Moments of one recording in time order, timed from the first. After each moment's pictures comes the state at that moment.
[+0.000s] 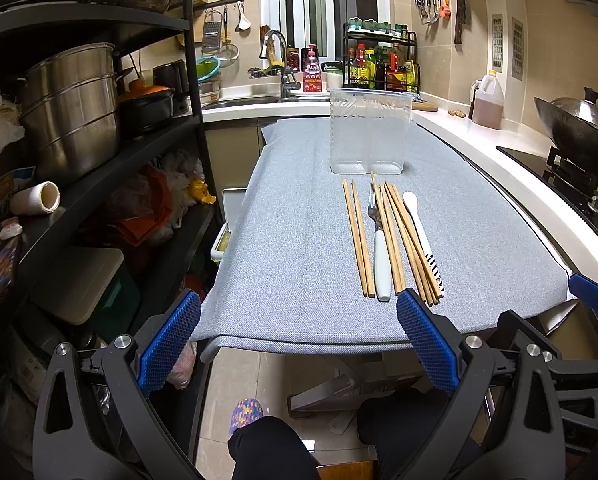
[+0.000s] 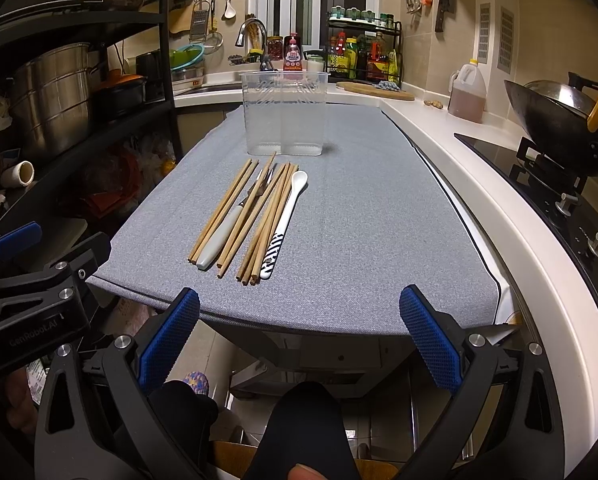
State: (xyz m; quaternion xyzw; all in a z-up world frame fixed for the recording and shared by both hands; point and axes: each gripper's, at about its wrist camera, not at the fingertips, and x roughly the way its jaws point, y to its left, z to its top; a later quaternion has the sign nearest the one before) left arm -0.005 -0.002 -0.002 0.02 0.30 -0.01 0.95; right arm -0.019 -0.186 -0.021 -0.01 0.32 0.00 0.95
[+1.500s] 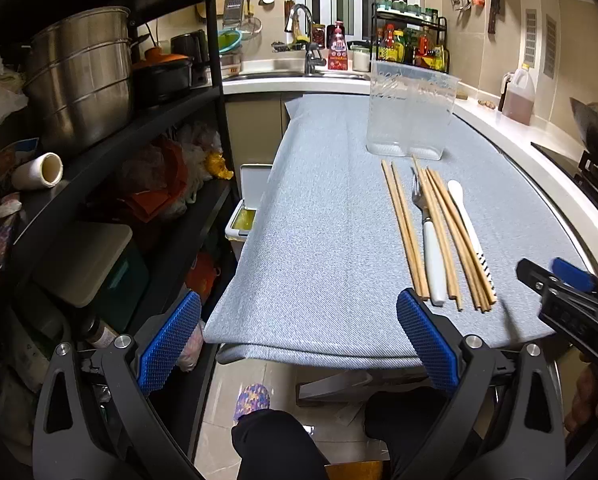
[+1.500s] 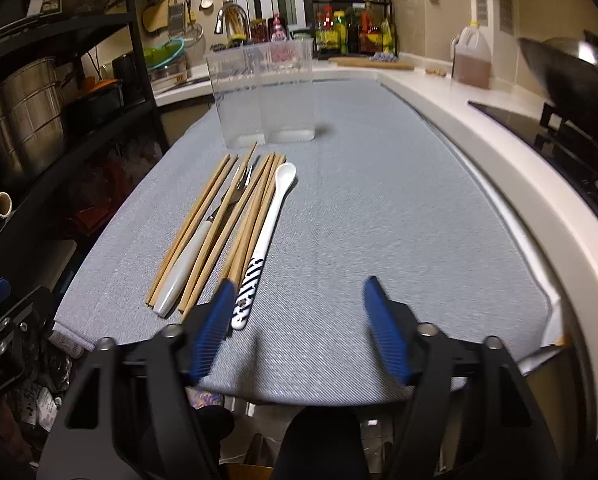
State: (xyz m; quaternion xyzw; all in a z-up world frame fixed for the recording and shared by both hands) left arm 0.035 0.026 -0.024 0.00 0.34 0.03 0.94; right arm 0.073 -0.205 -0.055 0.05 0.36 0.01 0.93
